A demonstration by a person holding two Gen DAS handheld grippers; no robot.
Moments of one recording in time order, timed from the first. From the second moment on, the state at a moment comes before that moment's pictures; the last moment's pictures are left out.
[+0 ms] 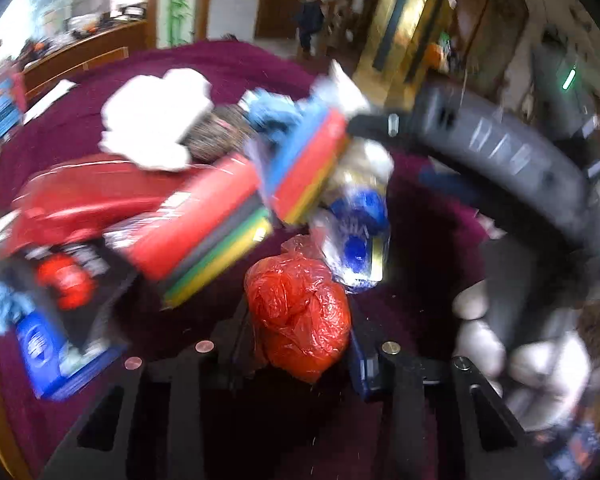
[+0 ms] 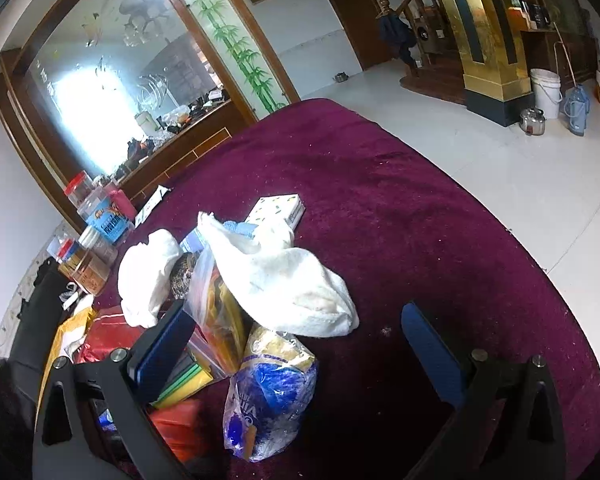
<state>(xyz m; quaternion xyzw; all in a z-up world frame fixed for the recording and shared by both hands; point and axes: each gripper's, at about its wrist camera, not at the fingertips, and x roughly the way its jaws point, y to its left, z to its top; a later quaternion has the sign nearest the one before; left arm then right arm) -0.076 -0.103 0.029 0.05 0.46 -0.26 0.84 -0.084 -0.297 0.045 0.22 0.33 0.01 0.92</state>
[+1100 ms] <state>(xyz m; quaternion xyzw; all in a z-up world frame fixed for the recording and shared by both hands) -0.154 0.193 0.107 -0.19 0.33 -0.14 0.91 0.008 -0.134 0.093 0.06 0.45 0.10 0.89</state>
